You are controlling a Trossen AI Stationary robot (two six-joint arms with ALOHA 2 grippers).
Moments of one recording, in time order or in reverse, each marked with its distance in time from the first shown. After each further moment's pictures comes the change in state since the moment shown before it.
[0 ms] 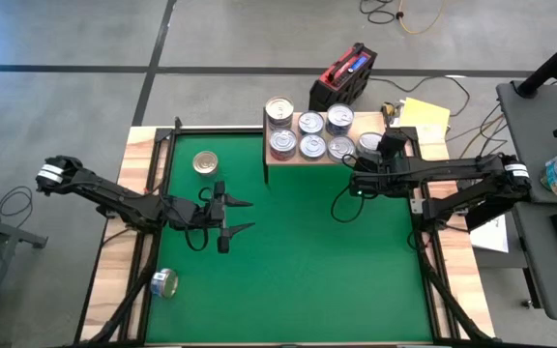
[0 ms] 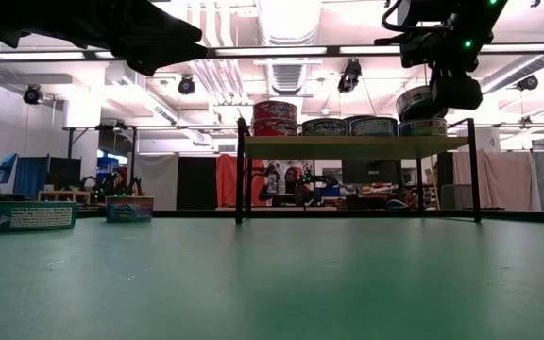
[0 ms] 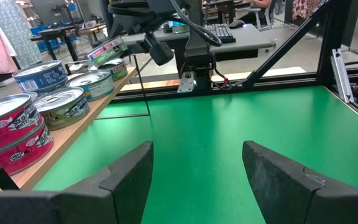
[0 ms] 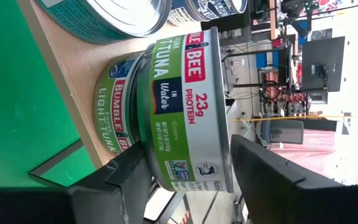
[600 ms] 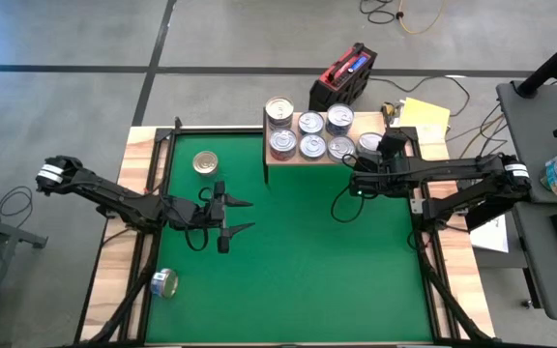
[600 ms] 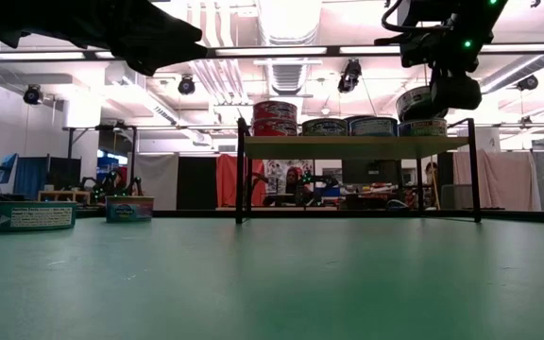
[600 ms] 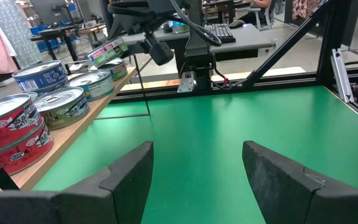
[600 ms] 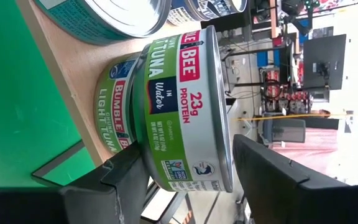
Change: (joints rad) left arm 0.000 0.000 0.000 0.000 0.000 0.000; right arm 0.000 0.000 0.000 -0.001 -0.003 0.014
